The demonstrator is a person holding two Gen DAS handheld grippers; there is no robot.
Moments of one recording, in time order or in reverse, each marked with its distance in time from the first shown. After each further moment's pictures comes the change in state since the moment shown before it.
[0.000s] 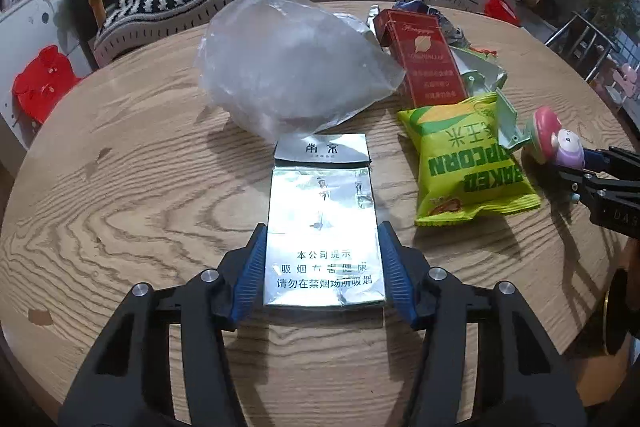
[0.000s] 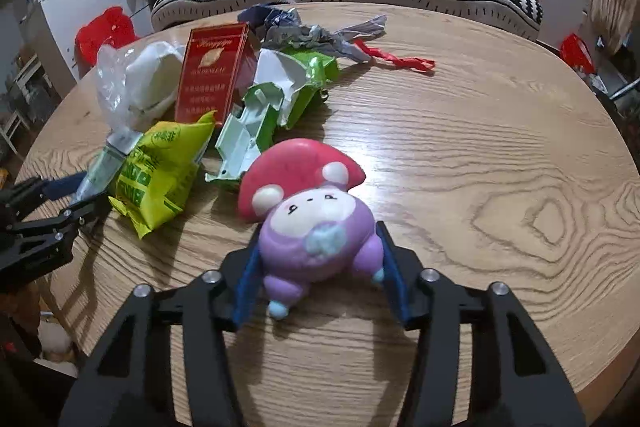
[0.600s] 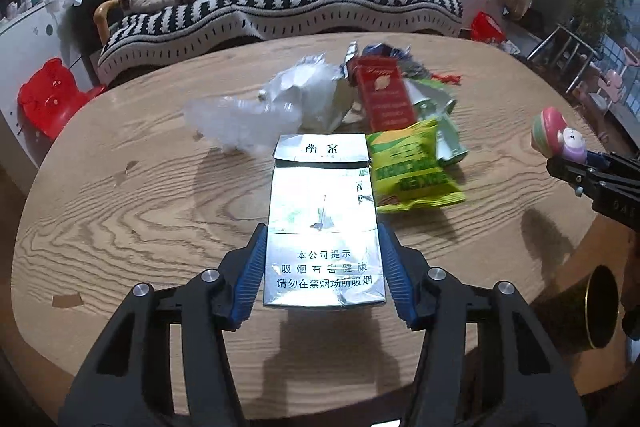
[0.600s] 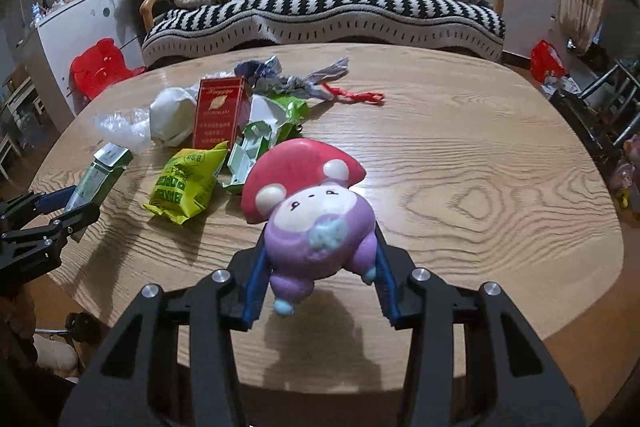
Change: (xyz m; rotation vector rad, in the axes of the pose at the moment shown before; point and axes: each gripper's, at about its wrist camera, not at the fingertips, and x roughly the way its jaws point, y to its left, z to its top) left arm -0.070 -0.015 -0.008 0.016 -0.079 -0.025; right arm -0.086 -0.008 -0.021 0.056 -0.108 -0.060
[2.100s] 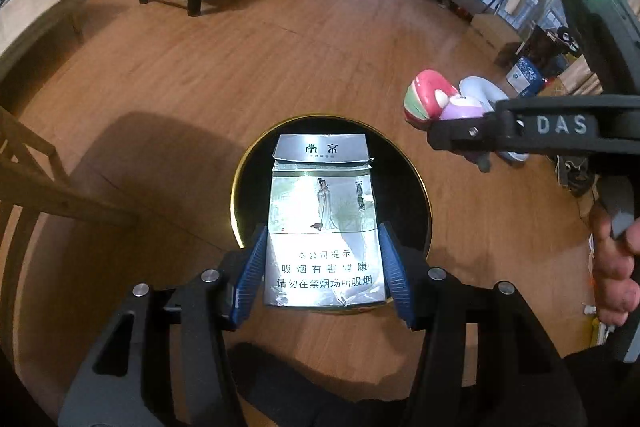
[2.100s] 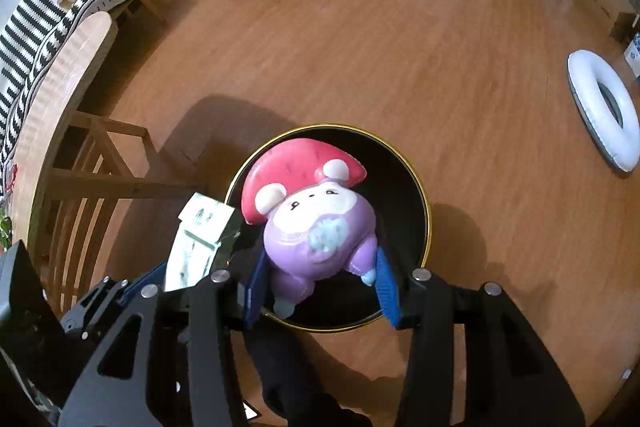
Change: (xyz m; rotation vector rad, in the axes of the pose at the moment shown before) left arm 0.044 -0.542 -0.165 0.652 0.309 -0.798; right arm -0.189 -0.380 -0.339 0.960 0.273 -0.427
